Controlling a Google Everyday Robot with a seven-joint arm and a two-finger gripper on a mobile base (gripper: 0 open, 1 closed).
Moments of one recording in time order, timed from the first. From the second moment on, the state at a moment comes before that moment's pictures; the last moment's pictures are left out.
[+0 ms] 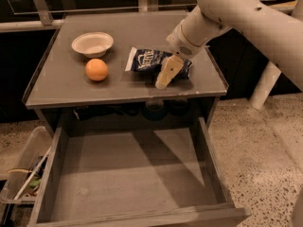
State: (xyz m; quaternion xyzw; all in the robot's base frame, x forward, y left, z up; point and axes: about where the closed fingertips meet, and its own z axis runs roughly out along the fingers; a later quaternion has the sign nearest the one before) arm 0.671 -0.061 0.870 -0.61 0.73 0.06 0.30
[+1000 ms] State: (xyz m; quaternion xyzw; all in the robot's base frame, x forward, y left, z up) arm 0.671 -0.061 0.870 -0.61 0.73 0.06 0.30
